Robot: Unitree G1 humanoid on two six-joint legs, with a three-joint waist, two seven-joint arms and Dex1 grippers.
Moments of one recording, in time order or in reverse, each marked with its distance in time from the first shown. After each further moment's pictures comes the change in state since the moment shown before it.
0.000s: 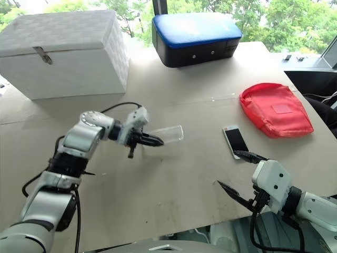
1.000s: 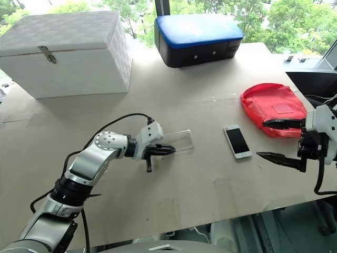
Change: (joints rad) left arm 0.123 -0.026 -0.096 -0.111 -0.012 -0.167 0.282; right arm -0.452 -0.350 -0.158 0.596 0.233 0.037 0.526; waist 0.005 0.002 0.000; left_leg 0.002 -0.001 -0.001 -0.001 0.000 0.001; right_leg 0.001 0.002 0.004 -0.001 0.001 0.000
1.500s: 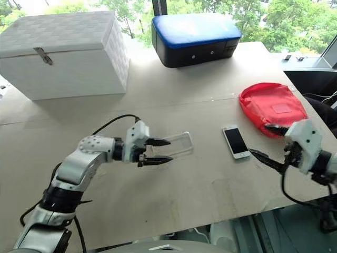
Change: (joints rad) left arm 0.227 0.010 0.268 -0.101 -0.217 -0.117 -0.053; right arm 0.140 0.287 0.060 -0.300 -0.146 0.207 -0.548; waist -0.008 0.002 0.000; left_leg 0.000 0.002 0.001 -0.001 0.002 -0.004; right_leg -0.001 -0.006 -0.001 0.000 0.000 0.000
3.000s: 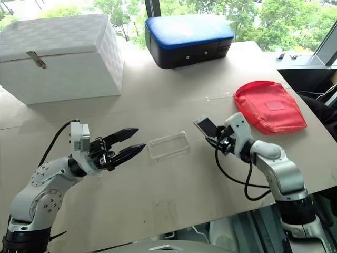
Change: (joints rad) left arm 0.259 0.001 0.259 -0.210 -0.372 -0.048 0.200; right arm -0.461 0.276 0.452 0.305 -0.193 0.076 -0.093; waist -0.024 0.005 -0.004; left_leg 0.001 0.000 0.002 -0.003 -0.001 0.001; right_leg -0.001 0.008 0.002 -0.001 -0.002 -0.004
